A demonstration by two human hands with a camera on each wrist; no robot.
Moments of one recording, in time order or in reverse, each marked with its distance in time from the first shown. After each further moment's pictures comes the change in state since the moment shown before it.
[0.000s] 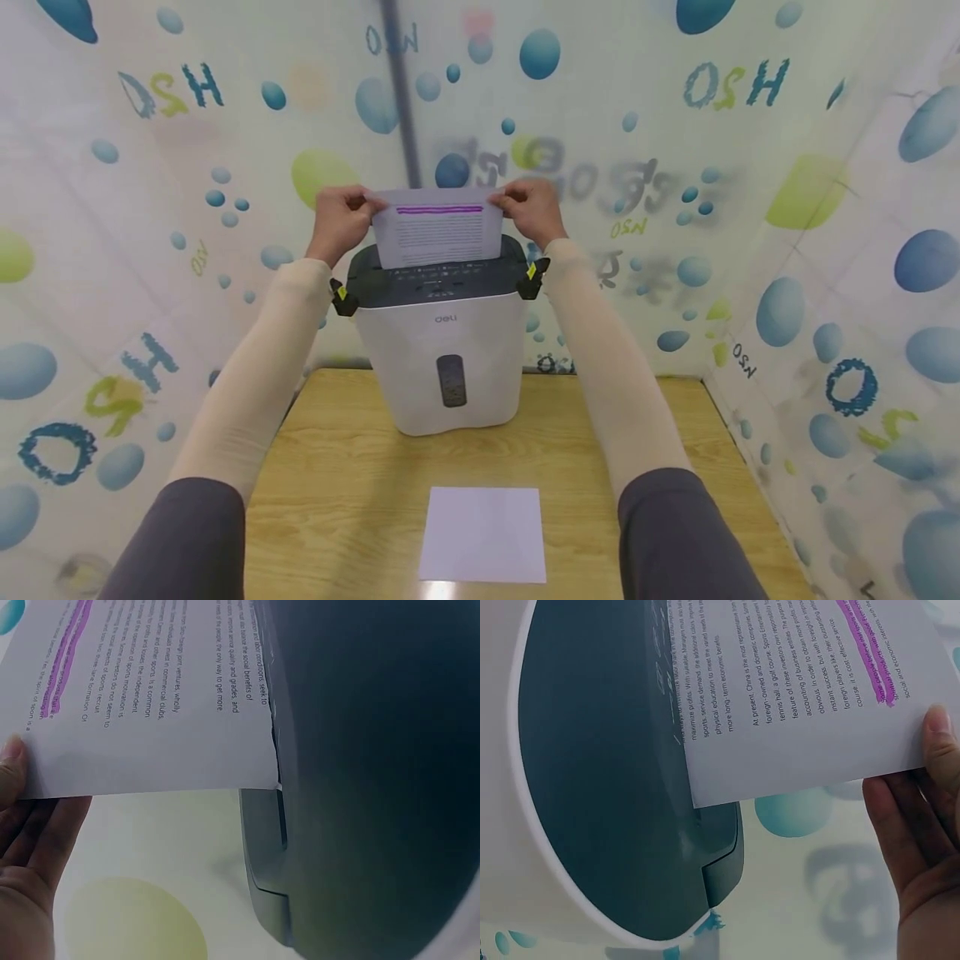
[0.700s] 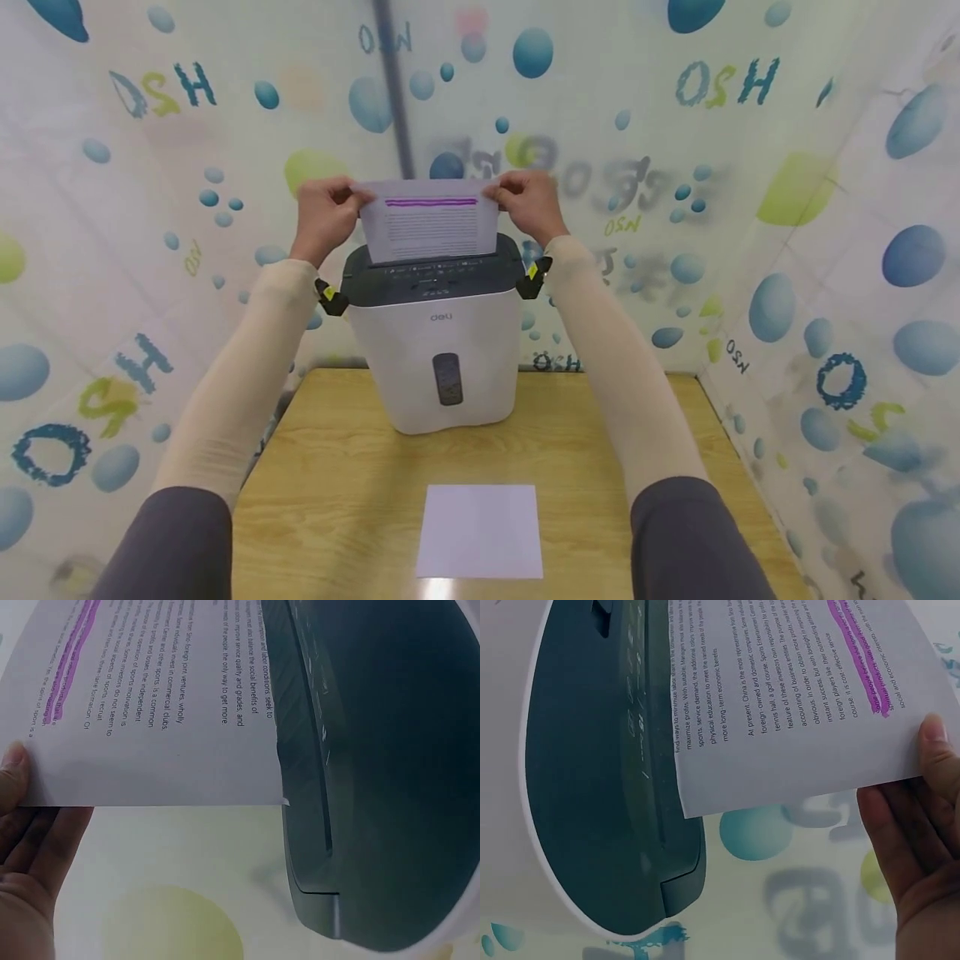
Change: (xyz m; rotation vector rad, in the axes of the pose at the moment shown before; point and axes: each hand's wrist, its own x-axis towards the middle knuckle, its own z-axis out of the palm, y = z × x) left_hand -0.010 0.020 -0.015 -0.024 0.043 0.035; right_hand -0.014 -0.027 -0.013 -0.022 -0.009 0.008
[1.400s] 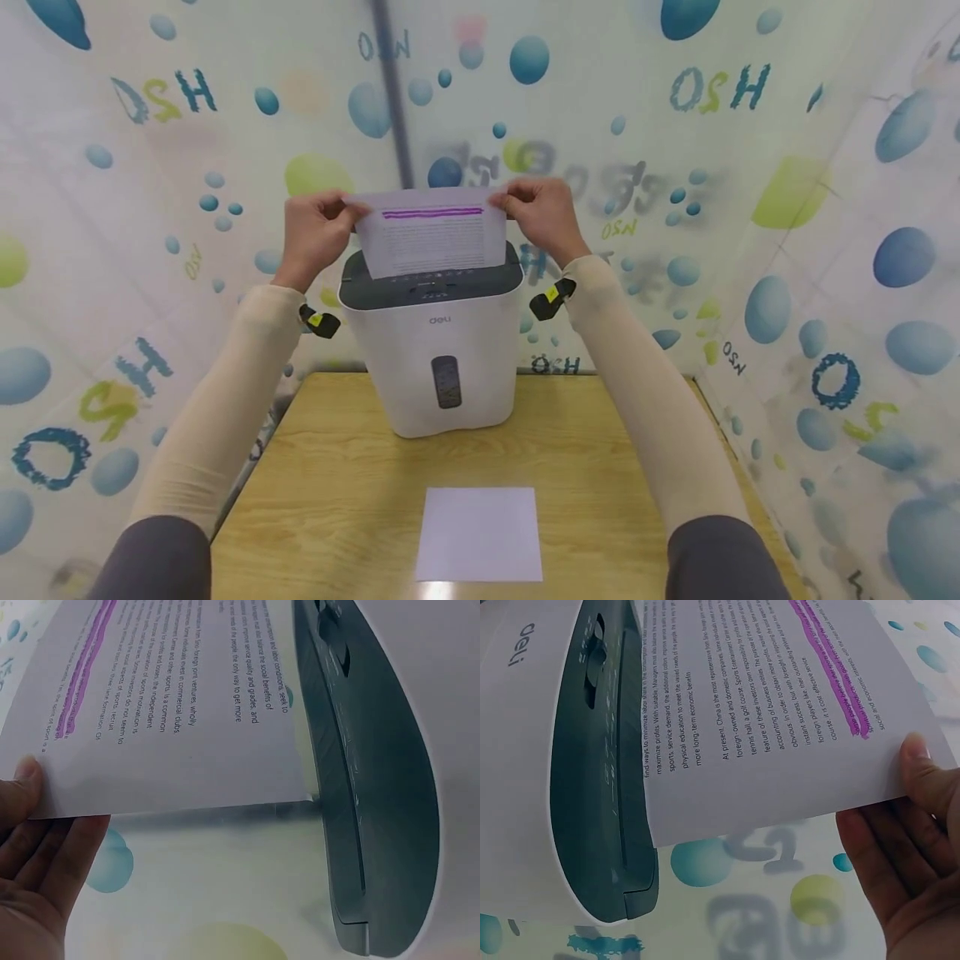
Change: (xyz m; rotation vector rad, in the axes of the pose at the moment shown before) left_hand -0.037 0.026 -0.016 -0.059 0.016 0.064; right_hand -0.047 -0.029 -0.026 -0.014 0.019 -0.045
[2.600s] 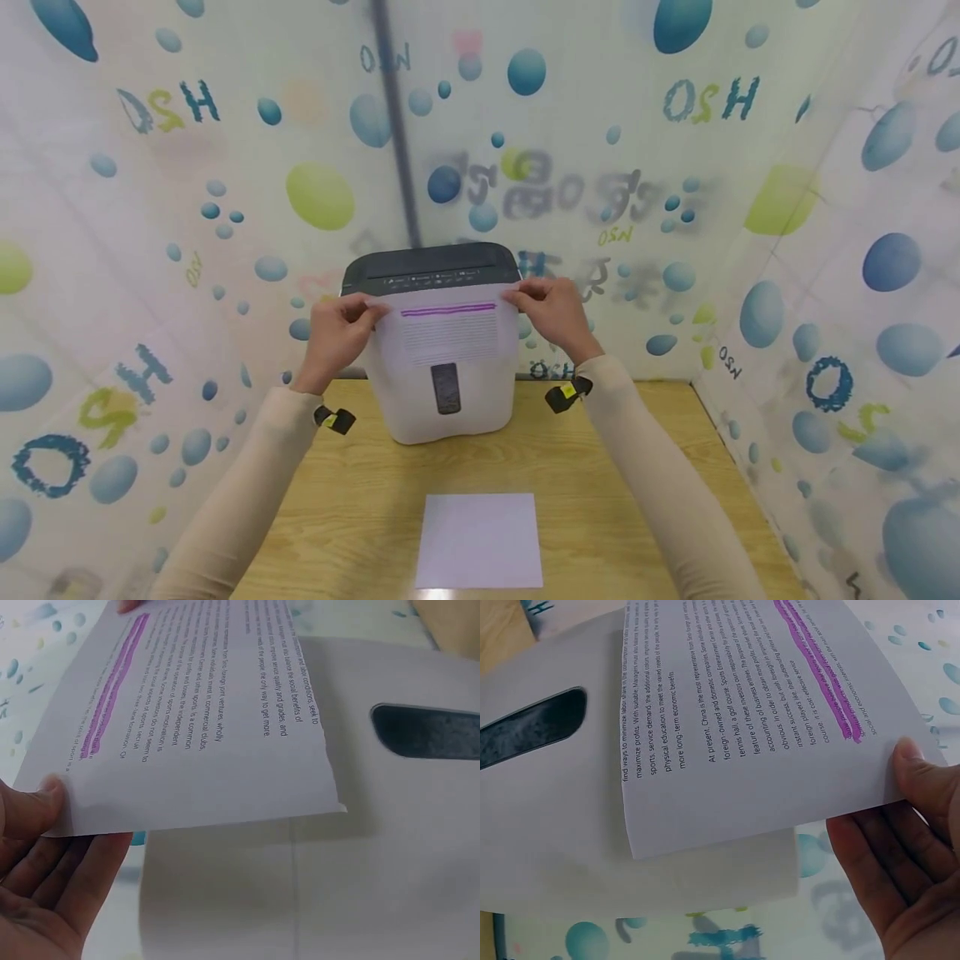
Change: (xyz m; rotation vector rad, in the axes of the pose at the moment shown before) left_hand -0.116 -0.029 0.031 0.003 -0.068 -0.028; right_hand -0.100 0.062 0.019 -0.041 -0.103 0.018
